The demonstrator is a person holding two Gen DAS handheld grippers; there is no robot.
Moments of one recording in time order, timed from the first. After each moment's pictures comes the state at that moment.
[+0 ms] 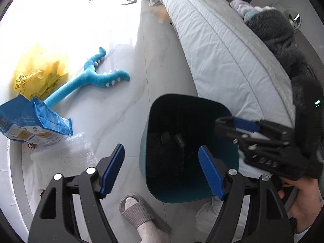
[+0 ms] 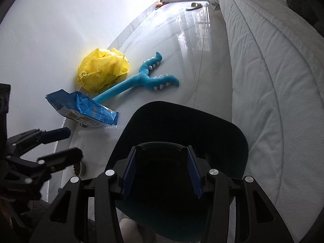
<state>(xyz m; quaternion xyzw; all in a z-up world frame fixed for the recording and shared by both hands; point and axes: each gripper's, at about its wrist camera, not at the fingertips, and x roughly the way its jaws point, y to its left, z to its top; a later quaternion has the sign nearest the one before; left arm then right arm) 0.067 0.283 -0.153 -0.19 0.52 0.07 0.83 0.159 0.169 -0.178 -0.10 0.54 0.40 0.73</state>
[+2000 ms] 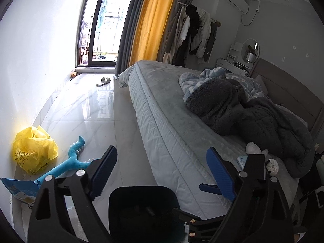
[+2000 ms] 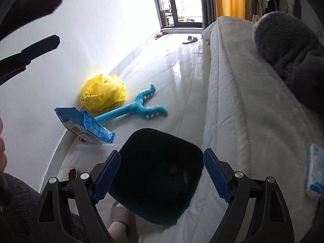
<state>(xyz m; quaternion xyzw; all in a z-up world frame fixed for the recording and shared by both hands) 0.085 0.196 0.022 -0.12 0.28 0.03 0.95 0.152 0.090 -0.075 -0.10 0.43 0.41 0.80</state>
